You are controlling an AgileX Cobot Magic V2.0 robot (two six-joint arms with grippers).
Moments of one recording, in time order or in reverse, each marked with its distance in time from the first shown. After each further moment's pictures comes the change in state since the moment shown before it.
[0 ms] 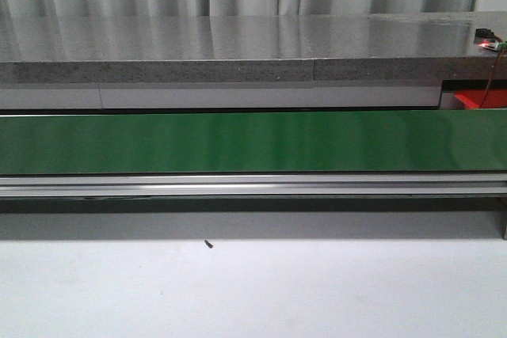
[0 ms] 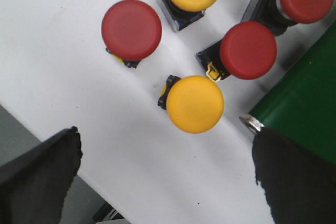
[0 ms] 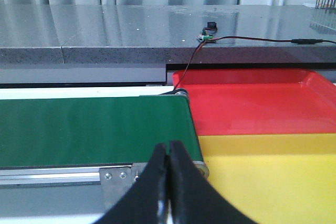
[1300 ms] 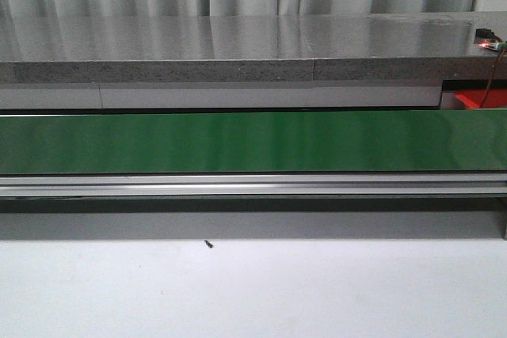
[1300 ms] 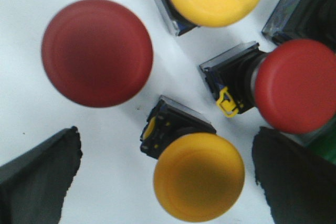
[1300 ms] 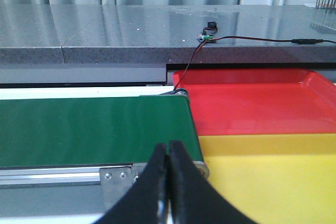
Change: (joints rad) left arm 0.000 0.249 -0.051 -0.087 -0.062 0.000; right arm 0.000 0.000 0.000 0.000 0.000 0.000
